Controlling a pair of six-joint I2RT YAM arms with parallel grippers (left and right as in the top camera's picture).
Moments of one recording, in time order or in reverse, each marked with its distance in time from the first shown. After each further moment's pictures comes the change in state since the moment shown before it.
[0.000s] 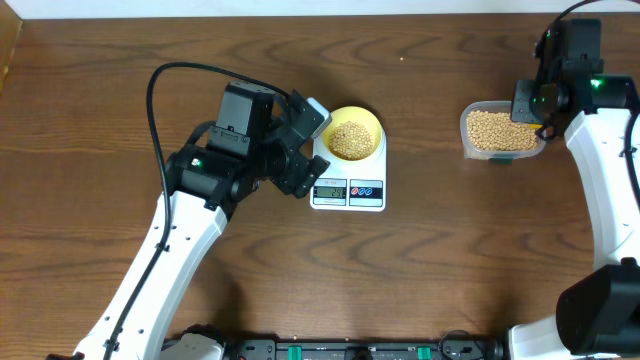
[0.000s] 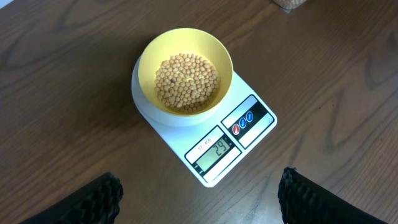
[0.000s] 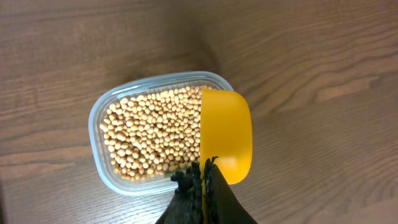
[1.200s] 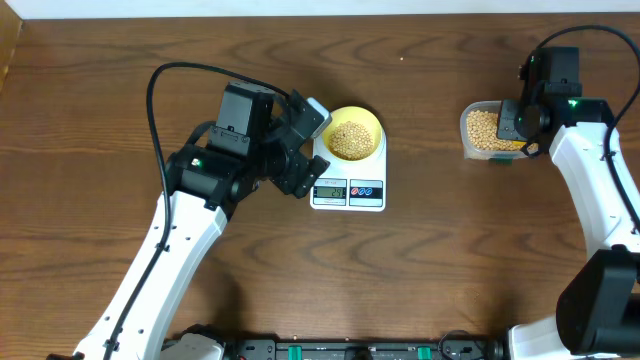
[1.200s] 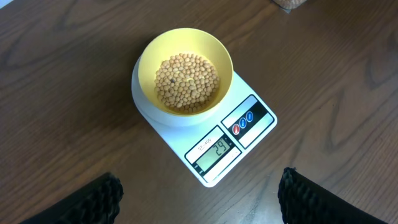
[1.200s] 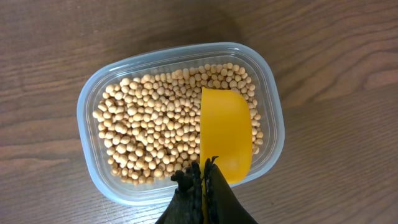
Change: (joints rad) left arm 0.000 0.000 0.000 0.000 0.000 0.000; right arm 0.000 0.000 -0.198 0.172 -0.053 0.017
